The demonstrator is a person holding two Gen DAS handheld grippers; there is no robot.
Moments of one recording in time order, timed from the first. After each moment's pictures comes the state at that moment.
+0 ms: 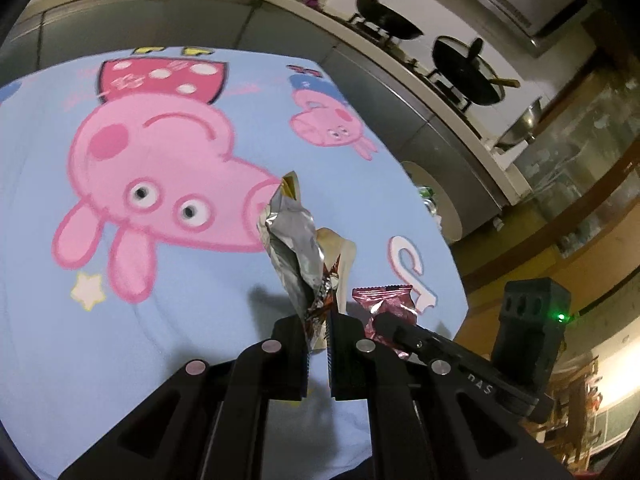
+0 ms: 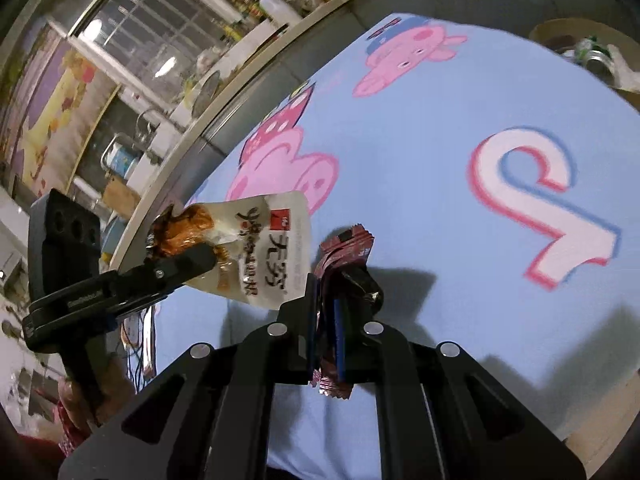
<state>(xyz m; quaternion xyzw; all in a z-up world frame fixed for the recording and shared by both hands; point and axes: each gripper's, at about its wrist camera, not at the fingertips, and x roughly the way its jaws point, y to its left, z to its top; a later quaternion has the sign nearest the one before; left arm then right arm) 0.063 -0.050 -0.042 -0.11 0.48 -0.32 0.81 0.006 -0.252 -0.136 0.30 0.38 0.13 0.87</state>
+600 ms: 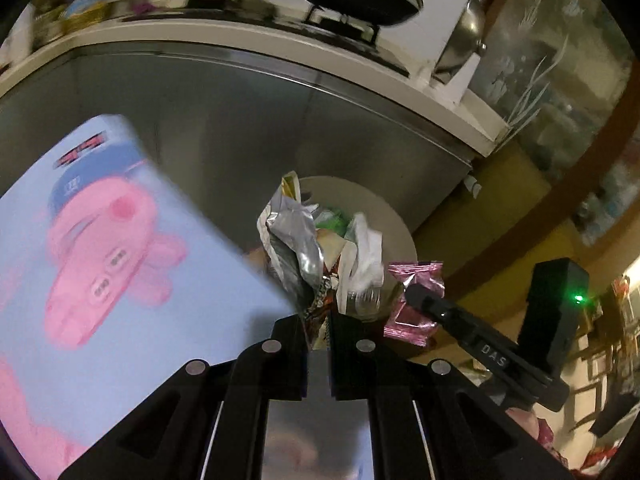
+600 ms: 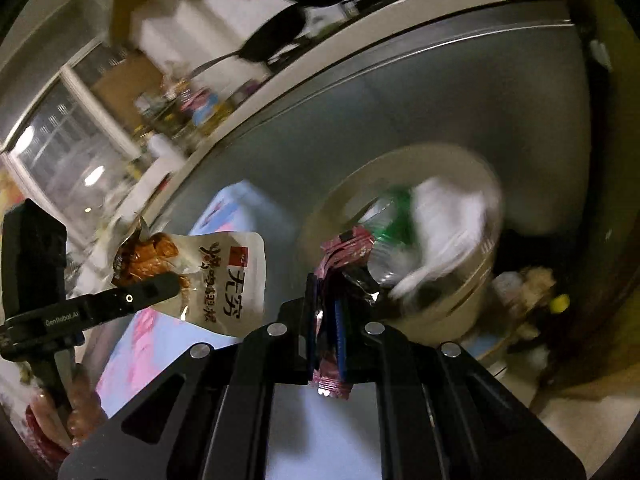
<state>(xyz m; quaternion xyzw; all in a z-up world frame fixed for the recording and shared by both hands) 0.171 -0.355 -0.015 0.07 0.46 -0.44 0.77 0.039 -0.521 -0.118 0.34 0.26 -0.08 0.90</state>
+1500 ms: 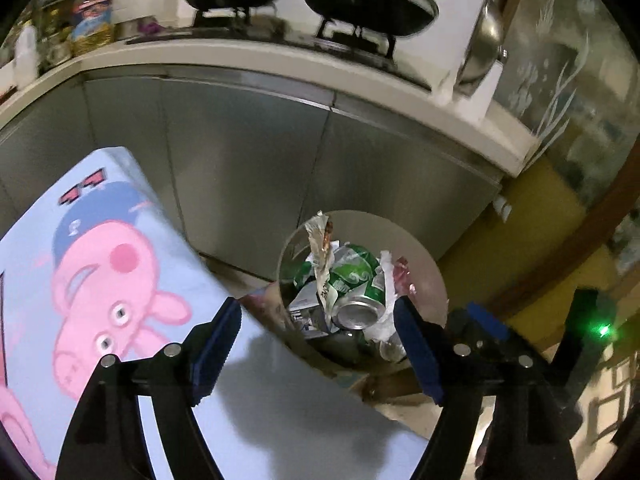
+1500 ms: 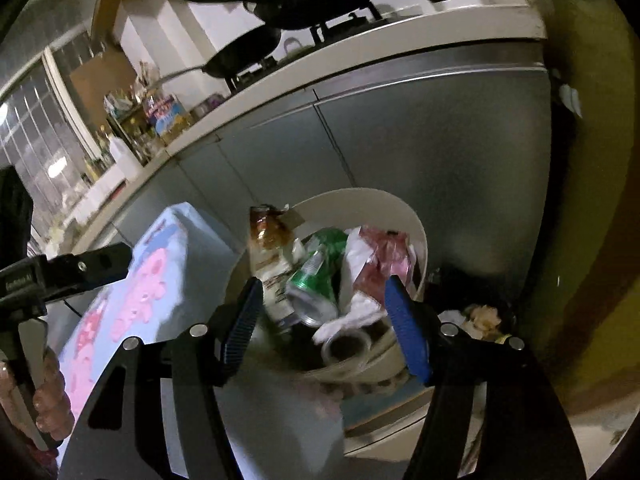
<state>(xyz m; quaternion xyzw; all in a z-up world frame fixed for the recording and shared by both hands) 0.185 -0.352 -0.001 0.06 0.42 -0.40 0.81 0.026 -0.538 -0.117 0.29 0.24 -0.16 0.91</state>
